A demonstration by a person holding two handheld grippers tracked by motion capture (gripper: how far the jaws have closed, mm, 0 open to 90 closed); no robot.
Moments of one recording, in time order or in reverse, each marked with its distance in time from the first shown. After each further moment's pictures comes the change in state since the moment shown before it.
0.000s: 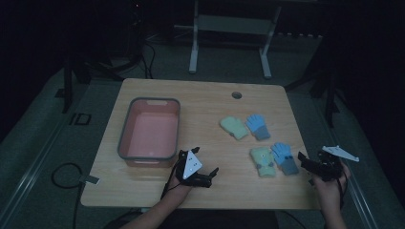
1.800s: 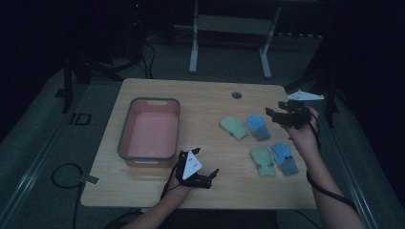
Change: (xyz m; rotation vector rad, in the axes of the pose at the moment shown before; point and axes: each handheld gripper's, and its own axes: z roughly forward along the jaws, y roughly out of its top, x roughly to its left) left arm -0.001 0.000 -0.002 -0.001 -0.019 0.000; right arm 0.101 0.156 0.039 -0.040 0.284 -0.290
